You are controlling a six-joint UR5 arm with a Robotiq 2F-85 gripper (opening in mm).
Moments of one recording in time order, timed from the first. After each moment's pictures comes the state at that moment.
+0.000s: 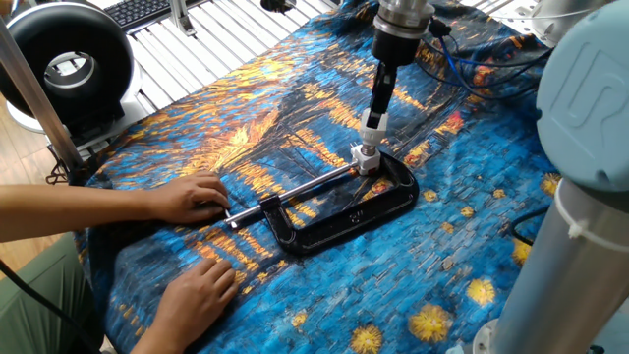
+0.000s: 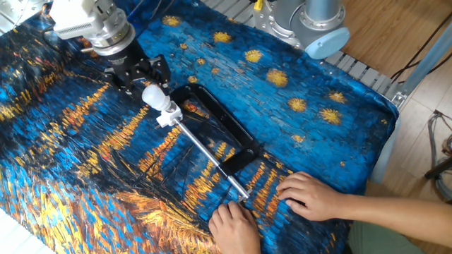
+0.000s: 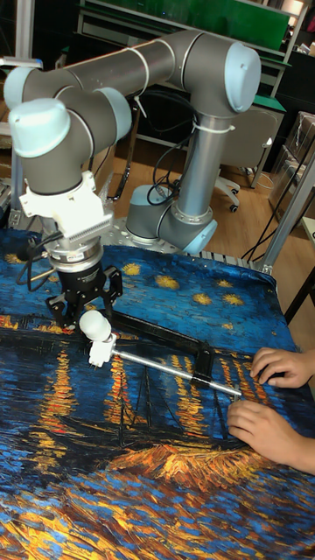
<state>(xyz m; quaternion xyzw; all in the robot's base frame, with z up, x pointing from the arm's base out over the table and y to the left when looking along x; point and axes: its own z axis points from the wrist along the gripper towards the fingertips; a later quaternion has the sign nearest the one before) 0.515 -0.088 0.087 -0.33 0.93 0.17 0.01</state>
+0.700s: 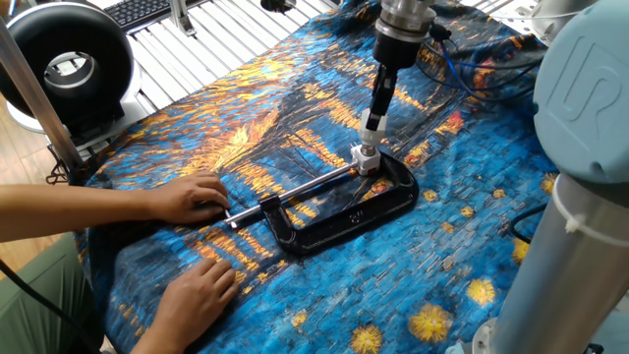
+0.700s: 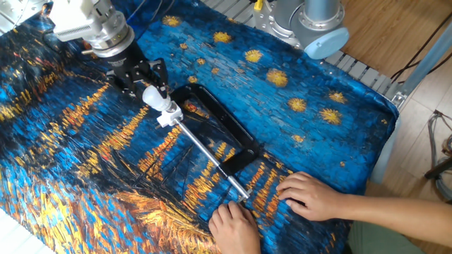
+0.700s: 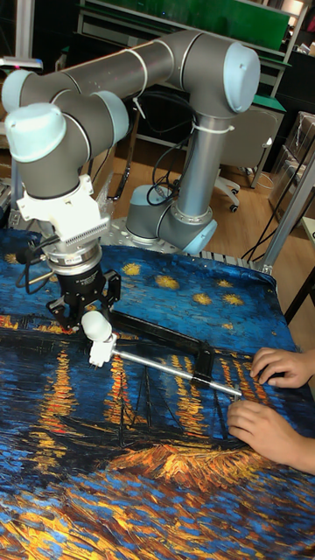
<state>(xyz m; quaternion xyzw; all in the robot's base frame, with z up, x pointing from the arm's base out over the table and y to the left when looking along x) 0.512 -0.086 0.086 -0.31 0.93 0.17 0.00</state>
